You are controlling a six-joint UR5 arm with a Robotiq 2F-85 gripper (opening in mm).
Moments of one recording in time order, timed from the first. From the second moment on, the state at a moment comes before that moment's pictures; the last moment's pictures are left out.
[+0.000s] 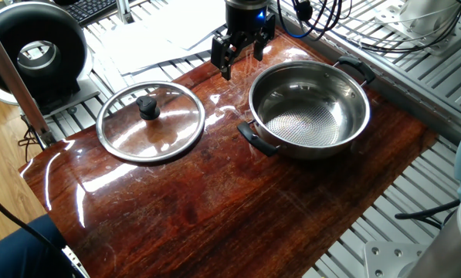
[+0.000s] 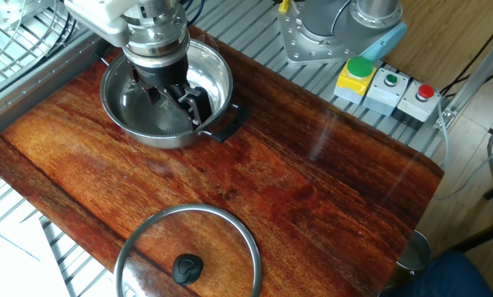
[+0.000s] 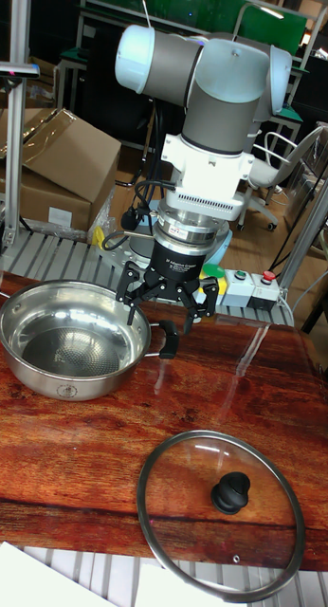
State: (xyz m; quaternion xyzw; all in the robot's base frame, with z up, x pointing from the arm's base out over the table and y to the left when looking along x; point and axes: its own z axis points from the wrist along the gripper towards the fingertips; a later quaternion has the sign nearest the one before) arm 0.544 0.002 0.190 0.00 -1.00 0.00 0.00
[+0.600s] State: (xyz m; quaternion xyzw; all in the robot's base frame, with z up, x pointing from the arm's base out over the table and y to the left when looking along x) arm 0.504 -0.002 0.192 0.05 -1.00 0.01 0.08
